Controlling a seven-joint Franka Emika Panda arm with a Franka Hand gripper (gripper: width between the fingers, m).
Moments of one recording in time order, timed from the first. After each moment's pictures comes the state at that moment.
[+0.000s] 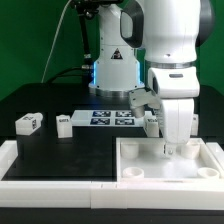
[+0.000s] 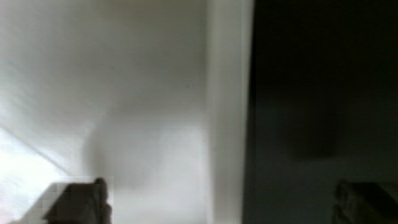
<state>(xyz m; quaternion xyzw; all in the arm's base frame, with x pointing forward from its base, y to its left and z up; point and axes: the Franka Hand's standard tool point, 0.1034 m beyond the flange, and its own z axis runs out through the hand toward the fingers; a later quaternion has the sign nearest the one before) 0.498 0.081 0.012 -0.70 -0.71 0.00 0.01</state>
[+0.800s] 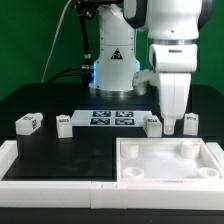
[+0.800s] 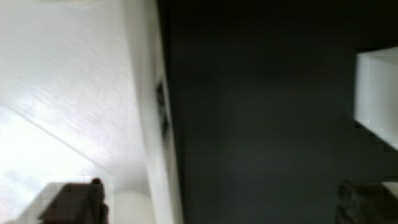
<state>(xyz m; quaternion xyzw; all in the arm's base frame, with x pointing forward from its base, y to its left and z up) 0.467 0.084 0.056 -0.74 -0.67 0.00 0.00</state>
